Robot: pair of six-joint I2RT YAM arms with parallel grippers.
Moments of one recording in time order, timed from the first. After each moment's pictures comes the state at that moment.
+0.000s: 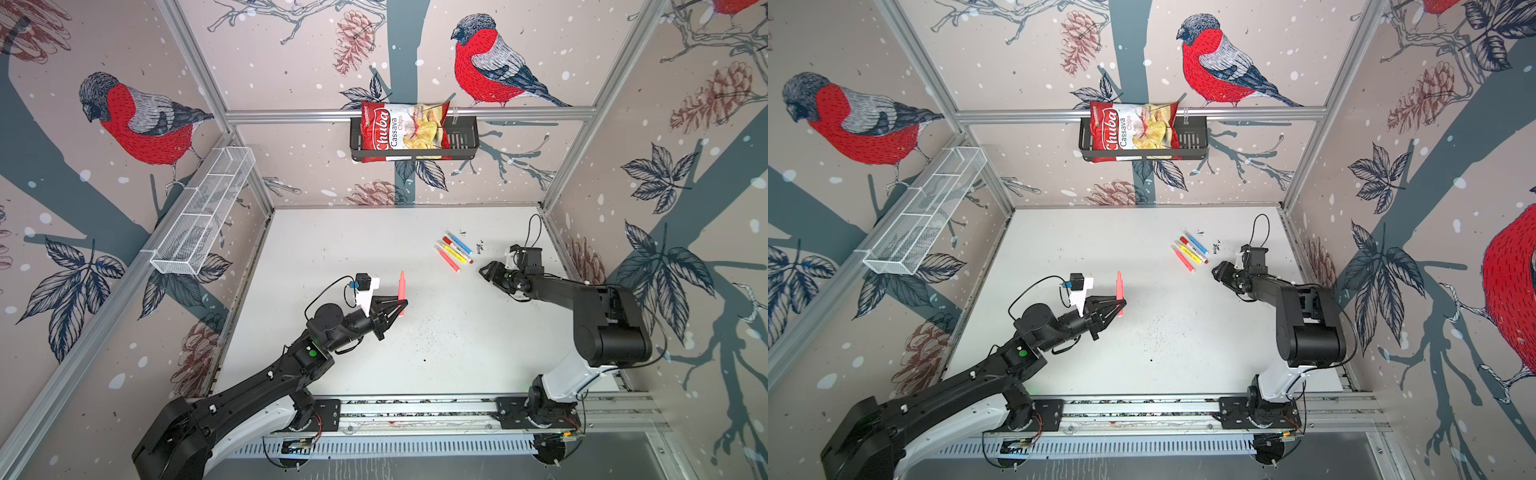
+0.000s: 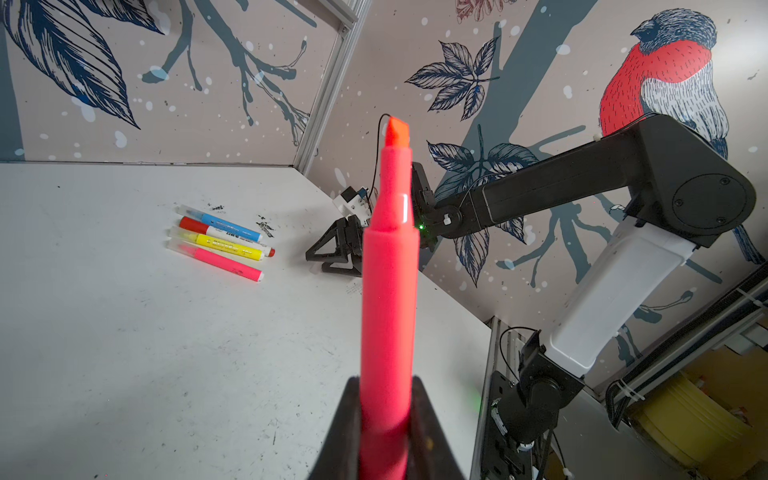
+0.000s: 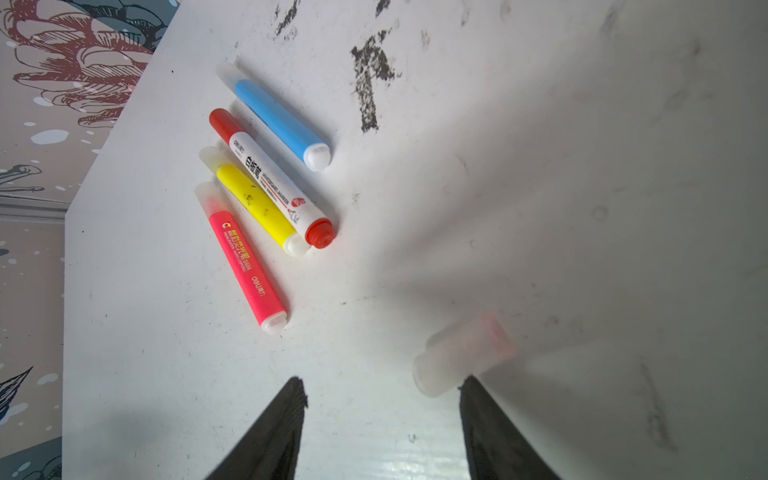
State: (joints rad) left arm -0.77 0.86 0.32 0.55 0.34 -0.47; right arm 0.04 1.66 0.77 0.03 -0.38 0.48
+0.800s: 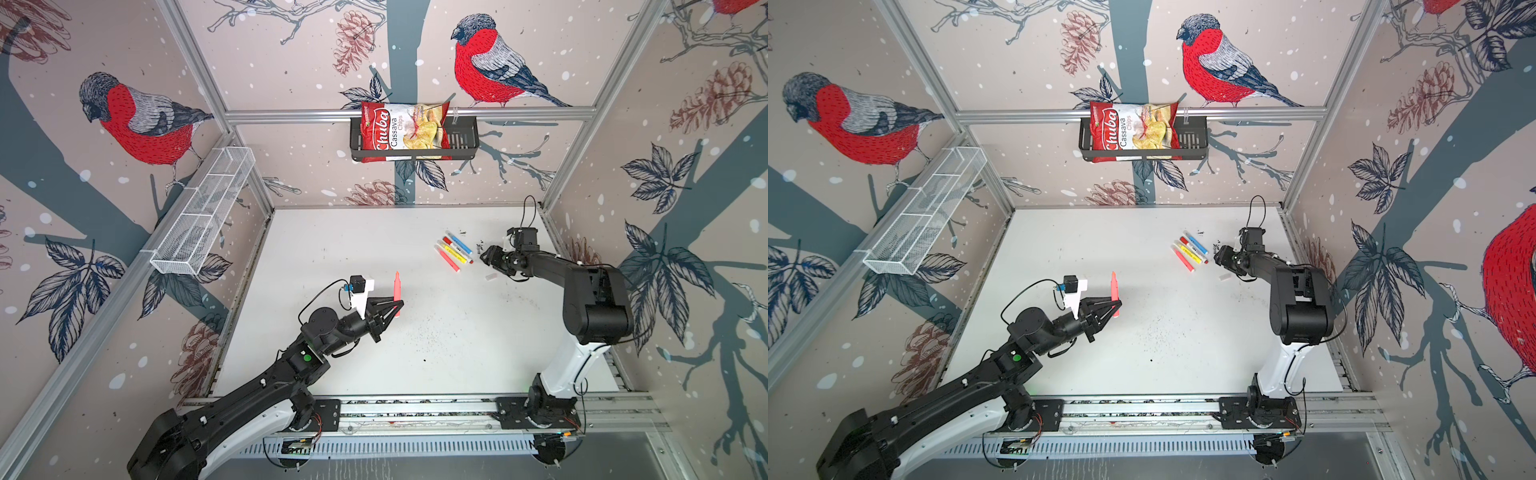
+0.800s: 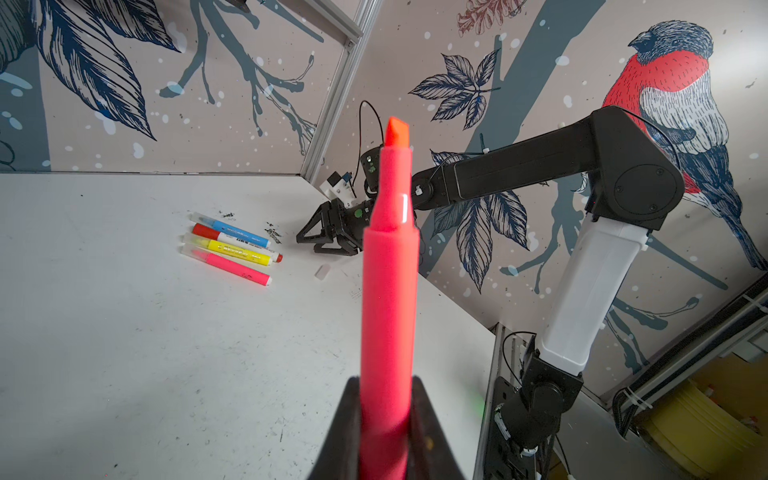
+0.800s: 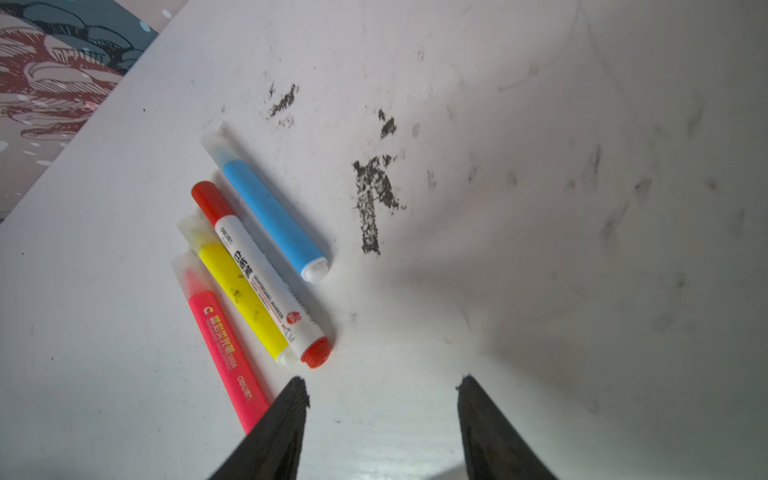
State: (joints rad) left arm -0.77 0.78 0.31 0.50 0.31 -0.47; right arm 0.04 1.85 1.06 -0.14 -0.33 0.37
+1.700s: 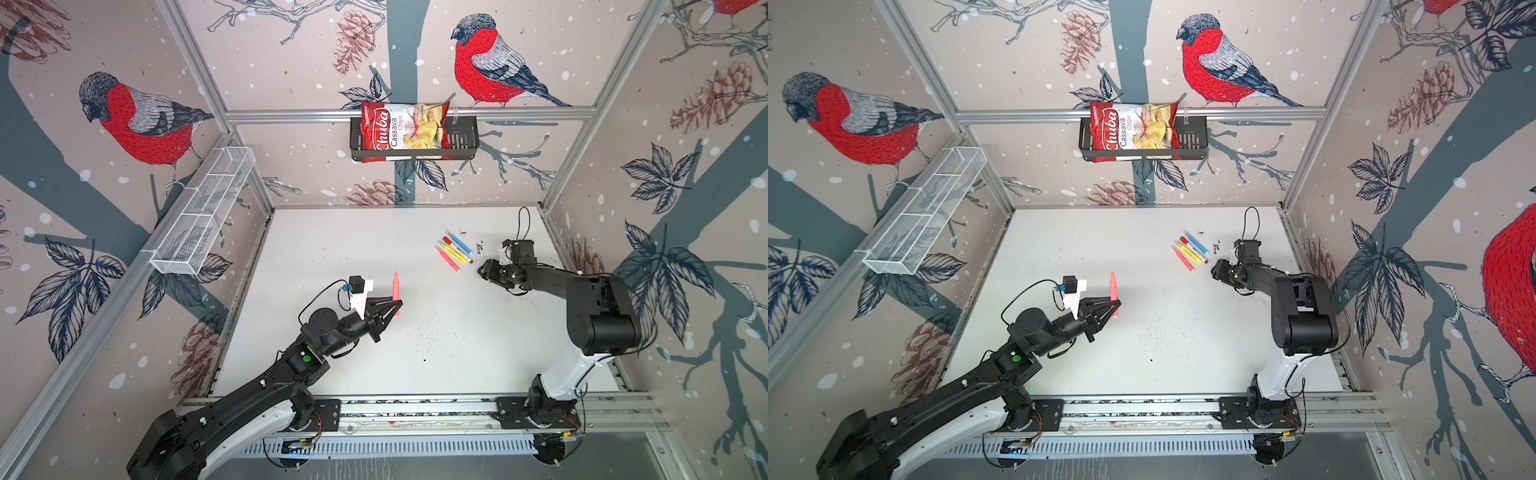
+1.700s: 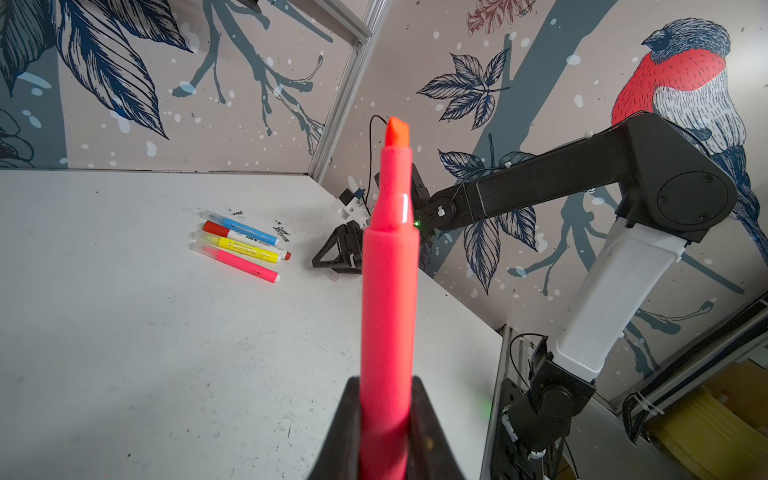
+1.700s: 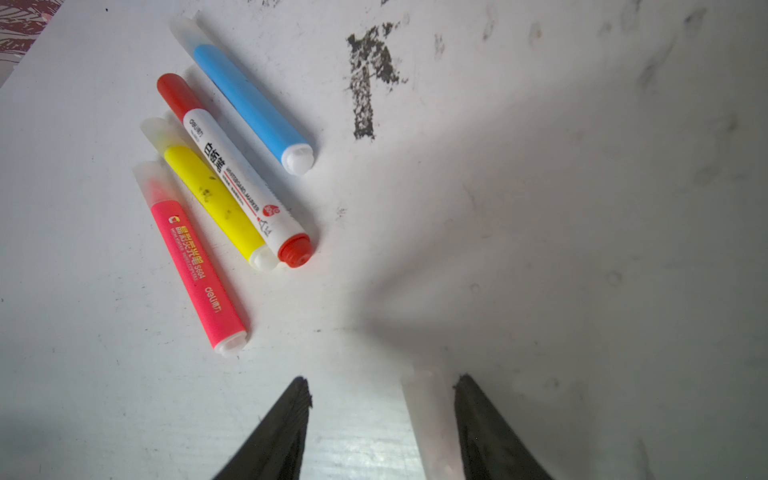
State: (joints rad) left arm -0.77 0.77 0.30 0.49 0.29 -0.46; right arm 0.07 1.76 0.90 -0.10 -0.30 0.34
